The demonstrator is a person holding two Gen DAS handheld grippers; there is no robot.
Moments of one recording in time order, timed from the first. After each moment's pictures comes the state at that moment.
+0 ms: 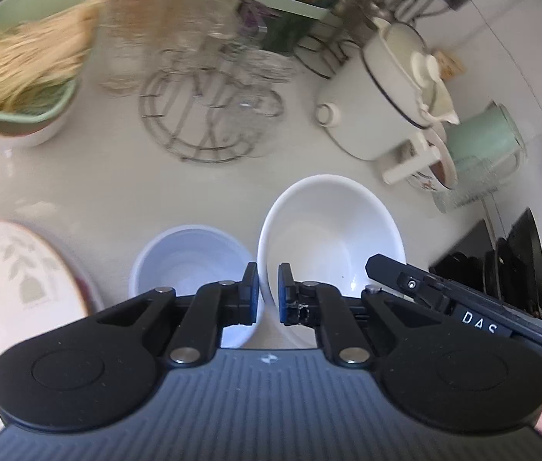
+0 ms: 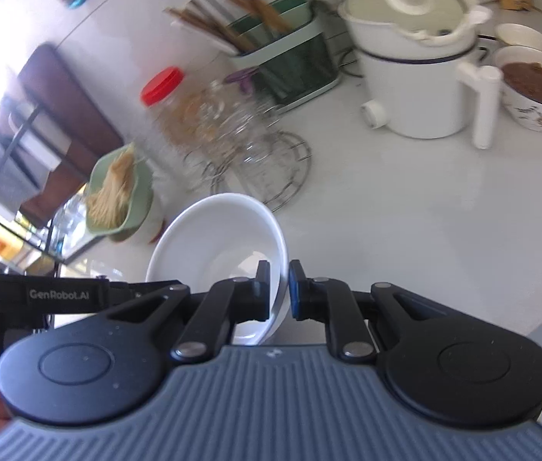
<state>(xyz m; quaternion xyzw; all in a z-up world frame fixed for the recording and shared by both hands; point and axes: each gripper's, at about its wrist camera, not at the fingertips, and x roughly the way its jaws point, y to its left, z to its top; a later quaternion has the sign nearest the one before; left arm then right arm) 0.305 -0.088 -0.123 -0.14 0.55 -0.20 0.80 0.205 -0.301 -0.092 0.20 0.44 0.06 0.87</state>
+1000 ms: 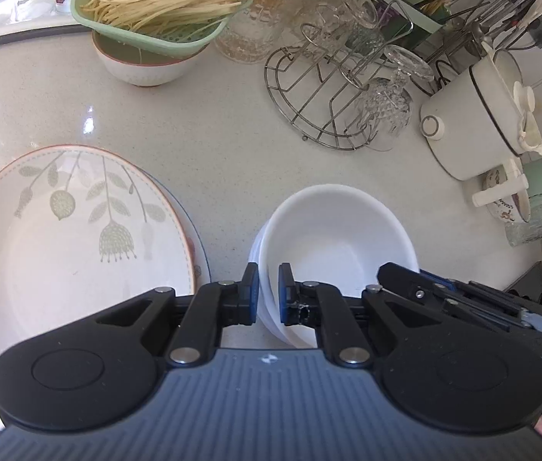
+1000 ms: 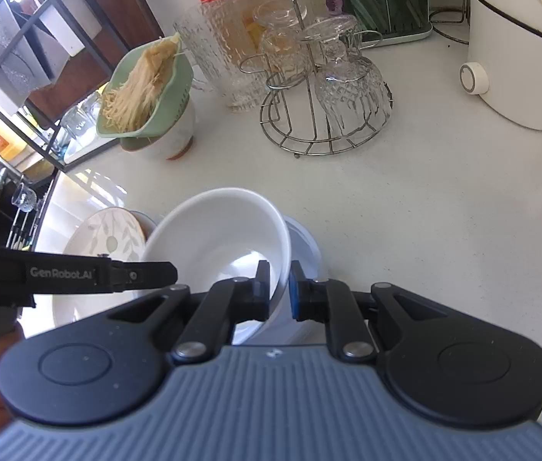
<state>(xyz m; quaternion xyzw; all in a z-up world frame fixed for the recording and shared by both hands) 0.290 -0.033 -0.178 -0.16 0.57 -0.08 0.80 0.236 -0.228 -0.138 0.10 0.50 0.14 0.85</state>
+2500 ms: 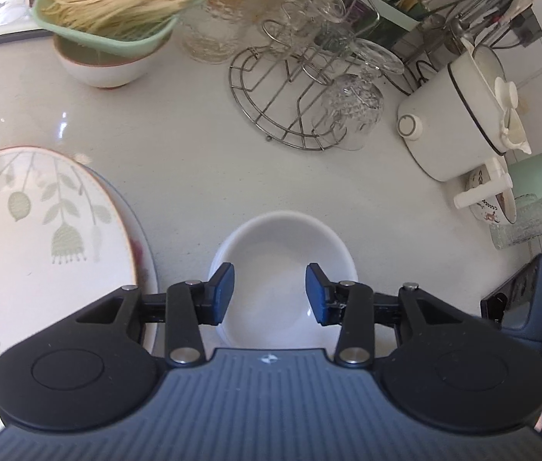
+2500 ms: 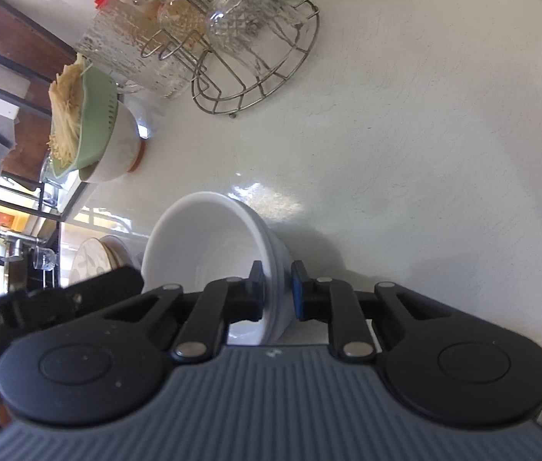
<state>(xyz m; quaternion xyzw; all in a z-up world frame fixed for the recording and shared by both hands) 0.295 -0.063 -0.181 -0.17 0.55 -0.10 0.81 0.249 -0.279 -0.205 0.27 0.55 0.11 0.78</state>
